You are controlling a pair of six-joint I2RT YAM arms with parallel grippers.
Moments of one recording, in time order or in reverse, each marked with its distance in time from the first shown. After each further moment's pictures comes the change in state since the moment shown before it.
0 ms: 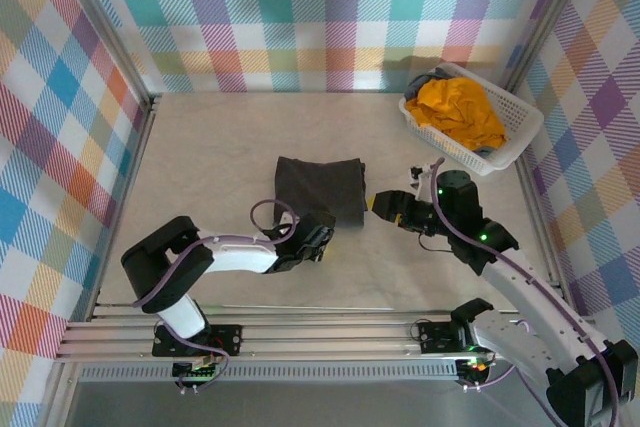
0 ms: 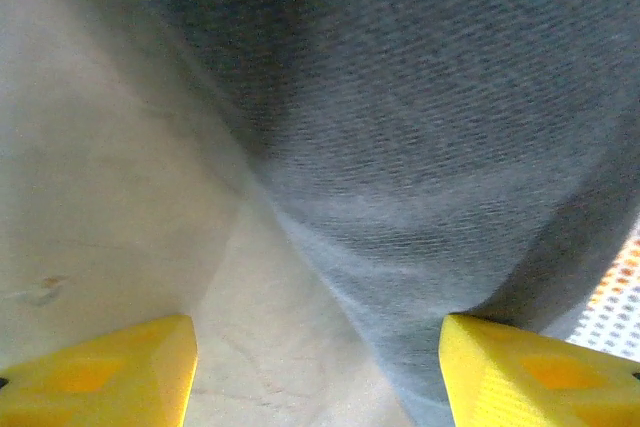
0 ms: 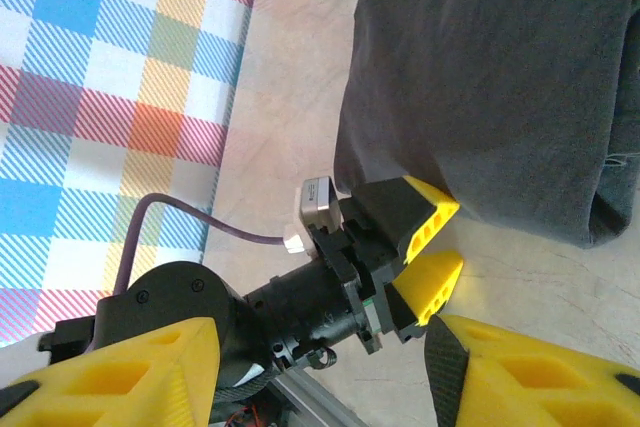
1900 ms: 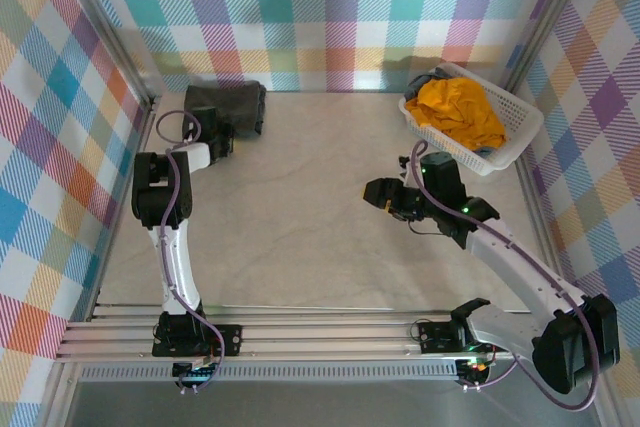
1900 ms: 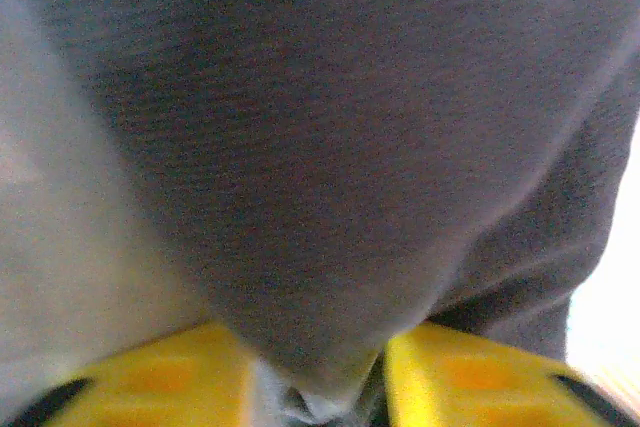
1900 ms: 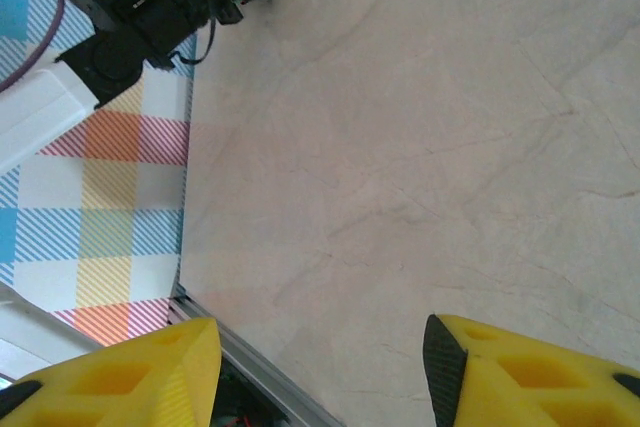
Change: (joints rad) left arm 0.988 0.581 0.752 -0.008 0.439 0.586; right arm -0.020 0.227 0.110 -0.010 -0.008 -0.009
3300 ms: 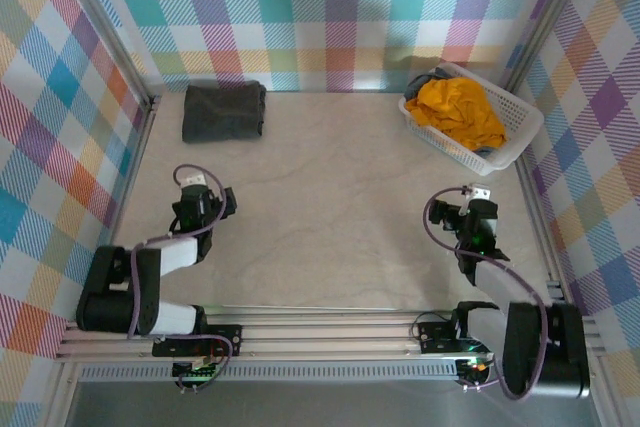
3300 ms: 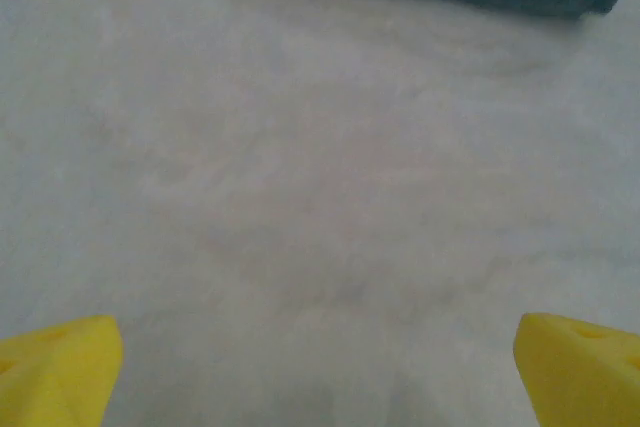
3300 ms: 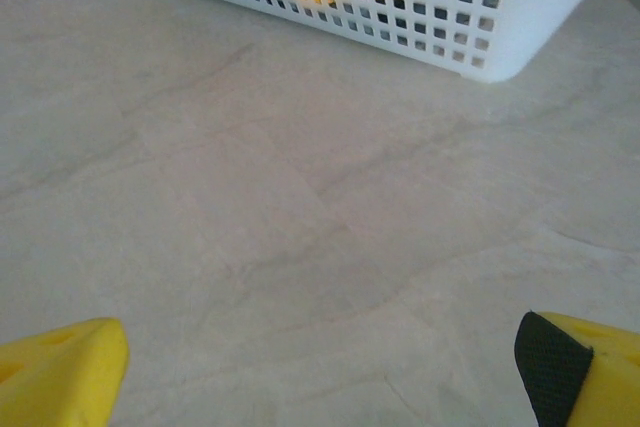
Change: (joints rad) left arm -0.089 -0.819 -1.068 0.338 -0.368 1.138; right arm -0.487 0.011 -0.587 0.711 0.539 -0.657
